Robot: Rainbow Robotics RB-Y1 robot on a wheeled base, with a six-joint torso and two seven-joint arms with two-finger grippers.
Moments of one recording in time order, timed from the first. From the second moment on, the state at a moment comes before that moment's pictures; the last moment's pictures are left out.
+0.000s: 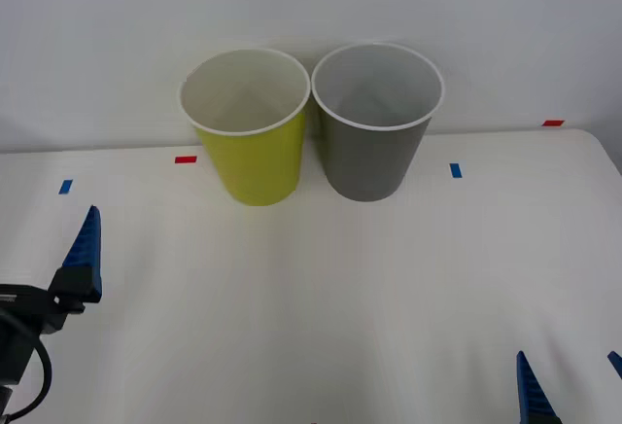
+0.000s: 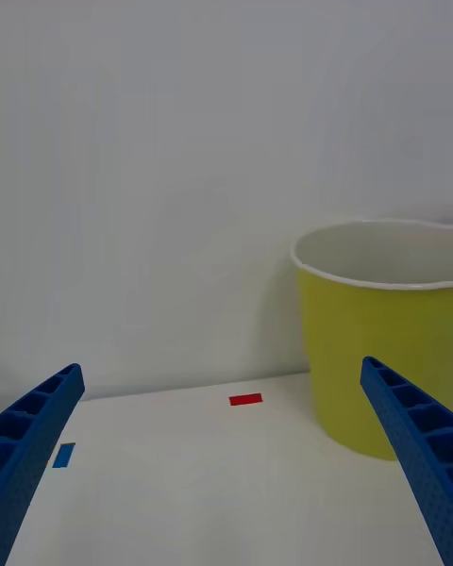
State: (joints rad) right arm 1.07 -0.40 0.16 -2.21 -0.33 -0.33 1.63; left arm 0.82 0.35 0.02 -2.45 0.27 -0.11 -1.53
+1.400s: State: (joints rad) right arm 1.07 -0.40 0.16 -2.21 -0.33 -0.33 1.63; left arm 1.15 0.40 -0.17 -2.16 0.19 -0.62 -1.50
